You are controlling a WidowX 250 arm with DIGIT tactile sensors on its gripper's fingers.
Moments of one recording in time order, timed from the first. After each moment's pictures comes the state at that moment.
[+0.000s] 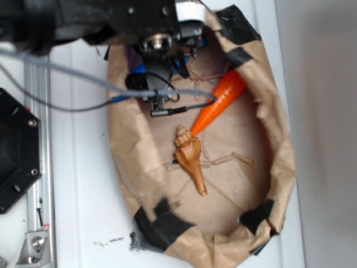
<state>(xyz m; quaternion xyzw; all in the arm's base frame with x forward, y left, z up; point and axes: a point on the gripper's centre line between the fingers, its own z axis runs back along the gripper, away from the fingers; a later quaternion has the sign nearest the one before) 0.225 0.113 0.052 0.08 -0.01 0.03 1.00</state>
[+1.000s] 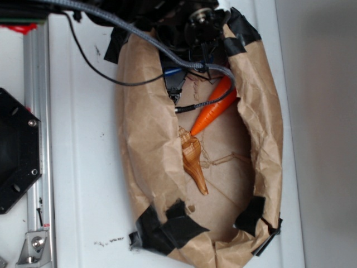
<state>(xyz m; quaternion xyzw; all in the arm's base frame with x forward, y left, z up) 0.235 0.112 0.024 0.01 0.06 0.05 1.00</state>
